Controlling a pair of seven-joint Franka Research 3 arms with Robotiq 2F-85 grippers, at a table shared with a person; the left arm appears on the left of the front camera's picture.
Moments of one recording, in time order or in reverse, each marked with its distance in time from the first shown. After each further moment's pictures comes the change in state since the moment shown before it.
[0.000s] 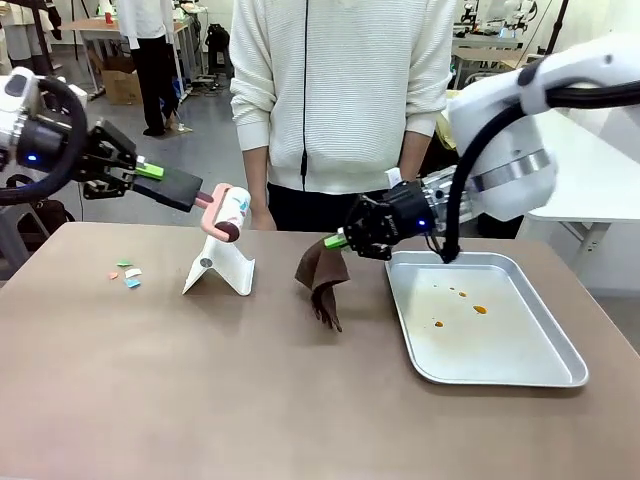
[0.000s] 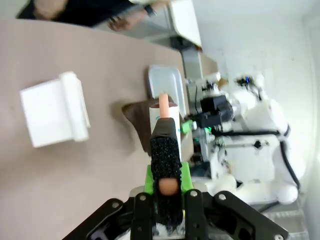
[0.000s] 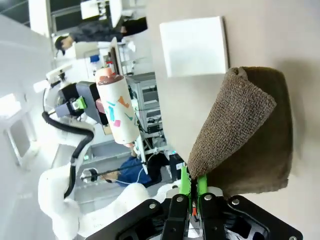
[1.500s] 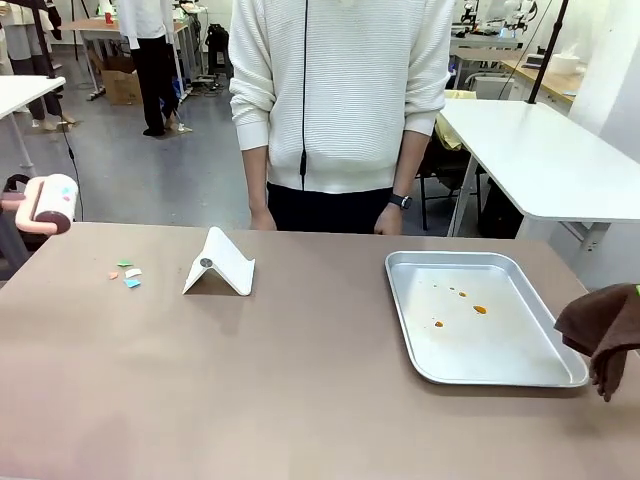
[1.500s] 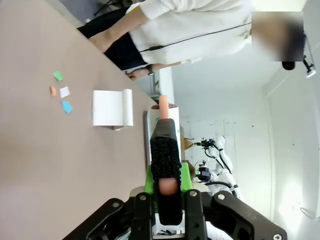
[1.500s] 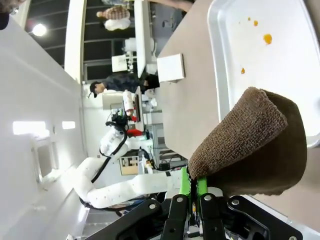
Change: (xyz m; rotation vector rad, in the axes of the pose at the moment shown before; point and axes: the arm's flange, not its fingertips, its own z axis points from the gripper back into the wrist) left arm -0.116 0.121 0.218 -0.134 -0.391 0.198; right arm -0.217 -0.163 0.356 0.097 -0.354 -0.029
